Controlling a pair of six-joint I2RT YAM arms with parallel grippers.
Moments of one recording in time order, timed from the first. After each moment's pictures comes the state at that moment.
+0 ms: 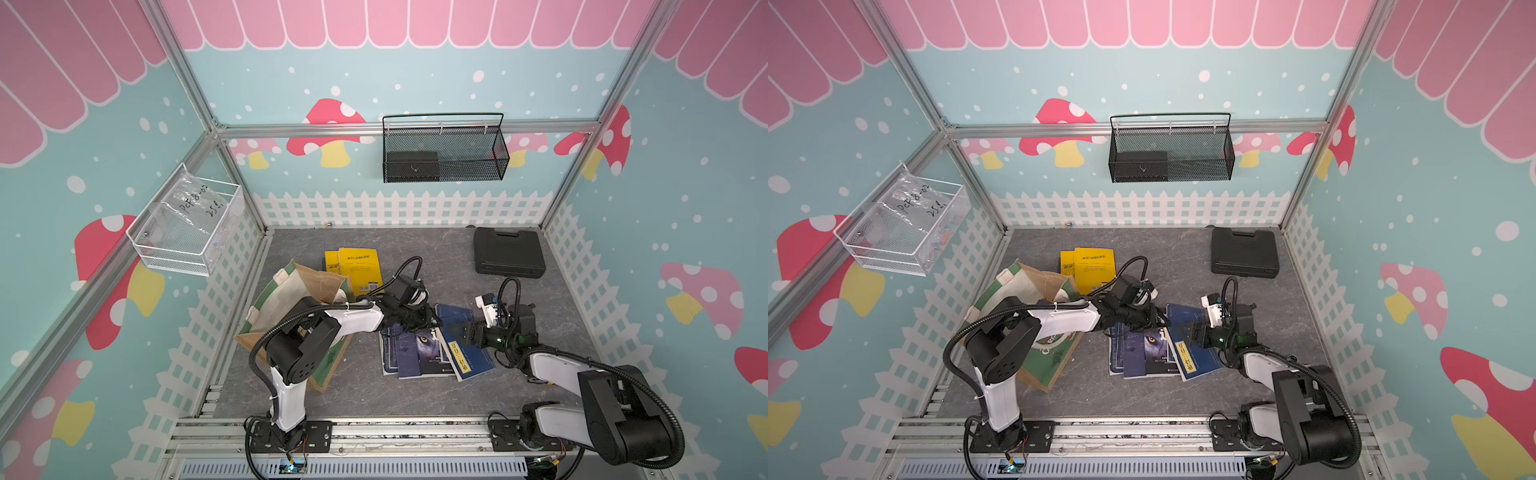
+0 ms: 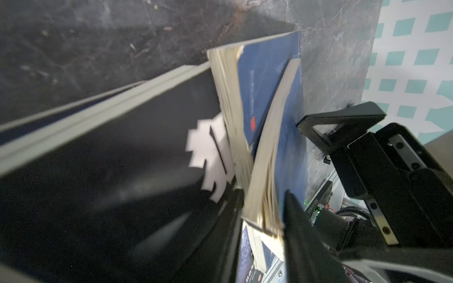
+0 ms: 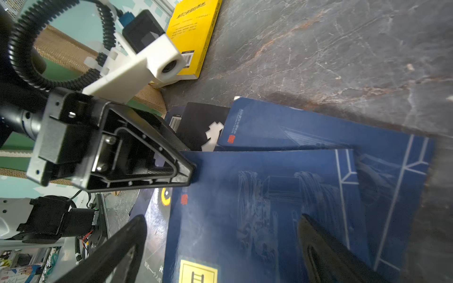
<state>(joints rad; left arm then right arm) -0.74 1.92 1.12 0.00 0.57 -0.89 0.15 1.29 0.29 0.37 -0.75 0.35</state>
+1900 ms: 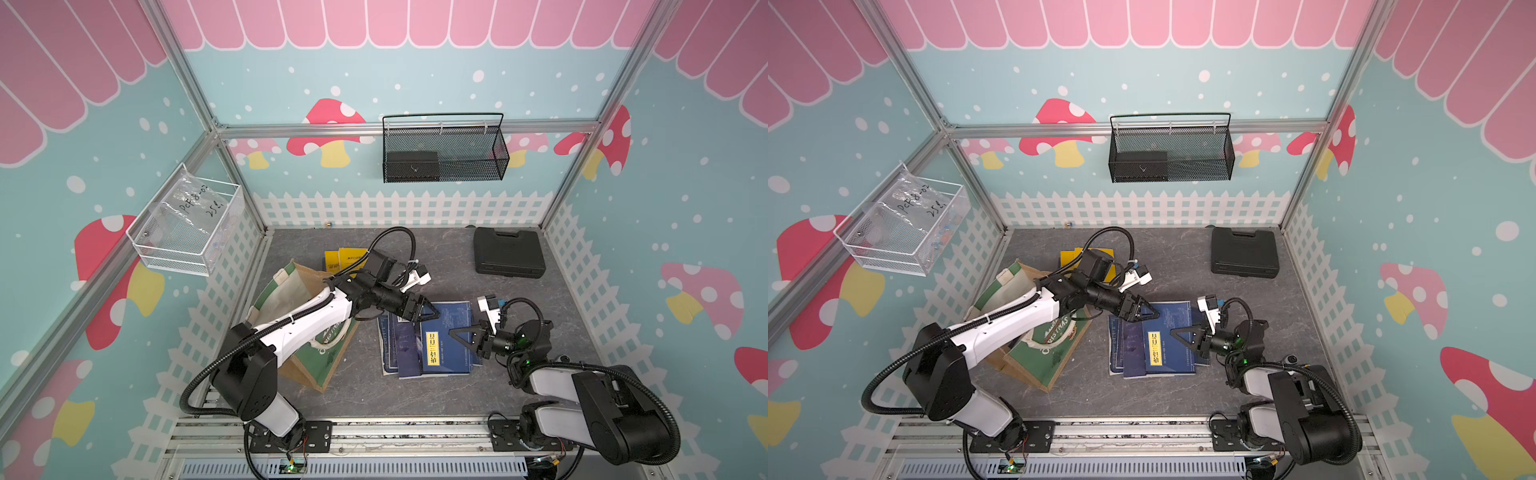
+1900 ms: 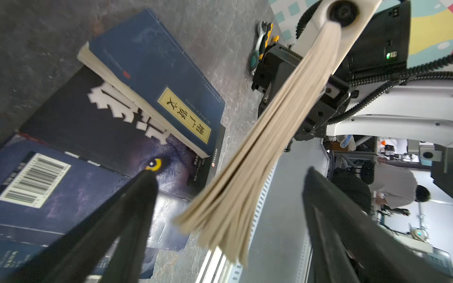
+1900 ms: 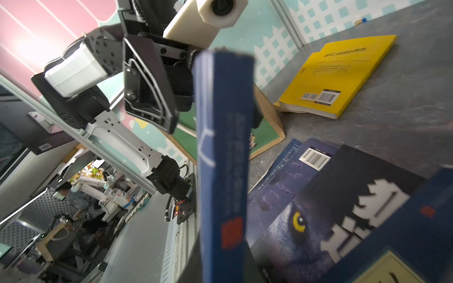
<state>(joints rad) -0.65 1.58 1.28 -0.51 0.75 -0.29 0.19 1.29 0.14 1.24 -1.16 0.78</state>
